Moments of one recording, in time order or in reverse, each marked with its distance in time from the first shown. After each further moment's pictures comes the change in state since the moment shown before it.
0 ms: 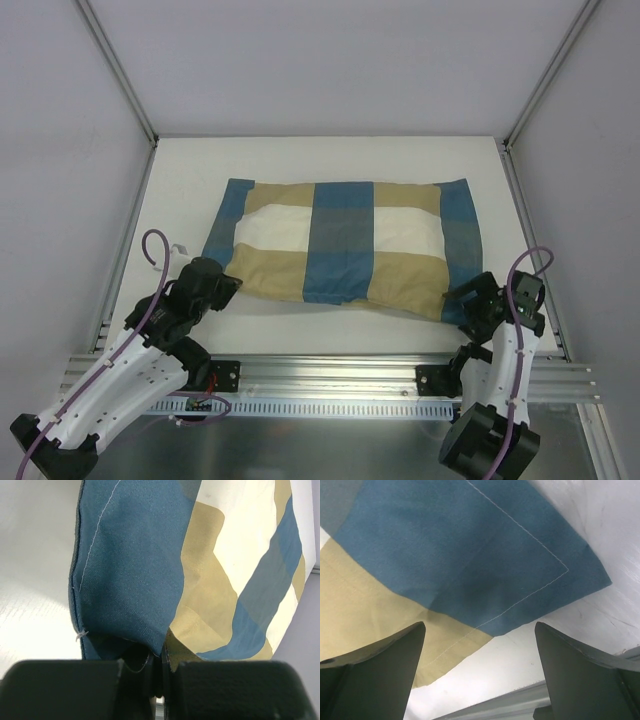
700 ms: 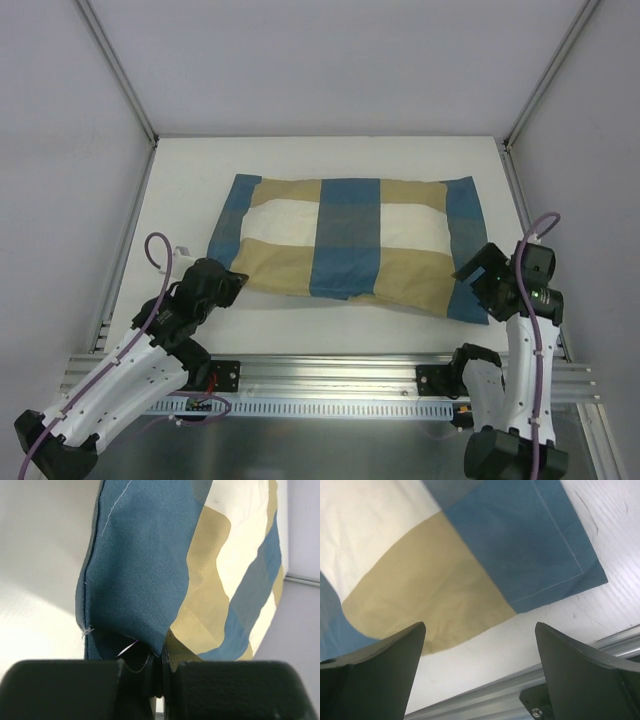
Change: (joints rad) left arm -0.006 0.001 -0.082 0.157 0.016 -0.094; right arm 0.257 0.016 0.347 -0.157 0.219 -0.091
